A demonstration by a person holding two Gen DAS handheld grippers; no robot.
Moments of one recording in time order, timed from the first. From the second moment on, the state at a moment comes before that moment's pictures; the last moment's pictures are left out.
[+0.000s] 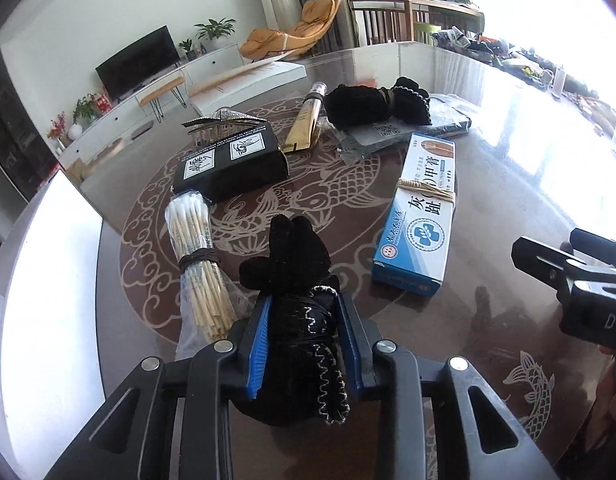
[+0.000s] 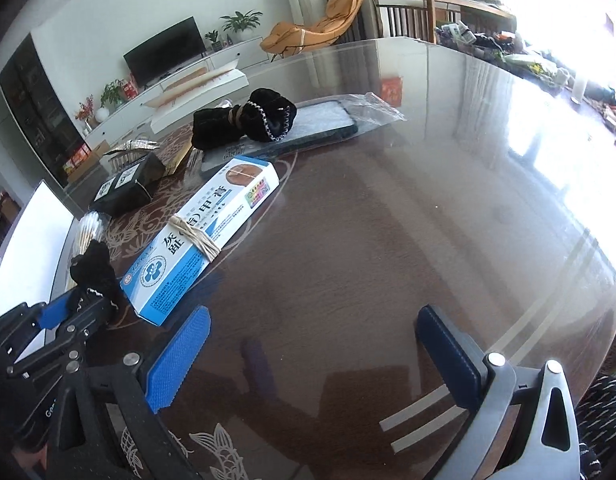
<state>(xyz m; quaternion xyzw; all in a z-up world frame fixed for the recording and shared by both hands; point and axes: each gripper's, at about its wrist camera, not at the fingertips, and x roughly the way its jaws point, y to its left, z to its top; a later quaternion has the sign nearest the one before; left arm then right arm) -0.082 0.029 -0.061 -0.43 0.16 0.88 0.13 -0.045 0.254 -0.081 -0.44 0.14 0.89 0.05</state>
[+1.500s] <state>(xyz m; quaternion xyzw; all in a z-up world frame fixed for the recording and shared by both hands) 0.057 -0.255 0.059 -0.38 -0.06 0.92 -0.07 -0.045 -0.013 0.058 -0.46 0.20 0.75 -0.44</state>
